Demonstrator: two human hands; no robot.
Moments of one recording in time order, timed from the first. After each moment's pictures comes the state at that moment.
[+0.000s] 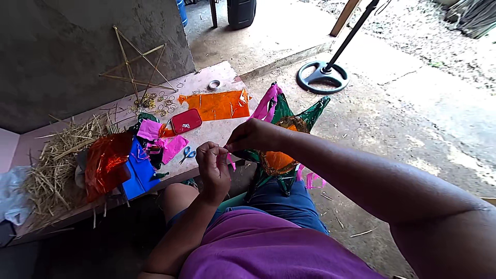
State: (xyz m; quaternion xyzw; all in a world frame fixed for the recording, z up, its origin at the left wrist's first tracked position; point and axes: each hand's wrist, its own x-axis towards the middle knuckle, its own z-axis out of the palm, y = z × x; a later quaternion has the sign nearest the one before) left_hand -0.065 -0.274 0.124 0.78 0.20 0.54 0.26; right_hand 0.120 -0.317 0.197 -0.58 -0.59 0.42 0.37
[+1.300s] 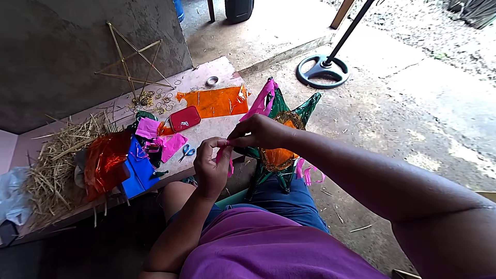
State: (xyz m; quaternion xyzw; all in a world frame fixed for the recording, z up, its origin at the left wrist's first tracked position) left_hand -0.062 -0.270 0.144 0.77 0.17 0.51 0.34; right_hand 0.129 -0.327 0.198 -0.55 -0.68 0.31 0.37
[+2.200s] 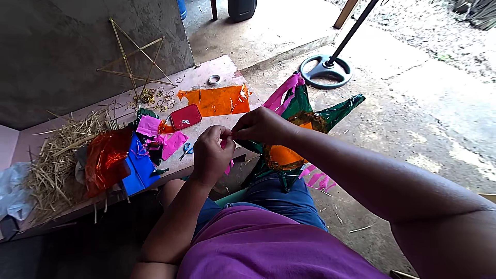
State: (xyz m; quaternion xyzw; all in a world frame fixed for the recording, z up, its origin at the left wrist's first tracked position) left_hand -0.056 -0.259 0.181 0.86 0.22 0.38 0.24; right_hand 0.124 -0.327 0.208 -0.64 -0.58 0.33 0.37
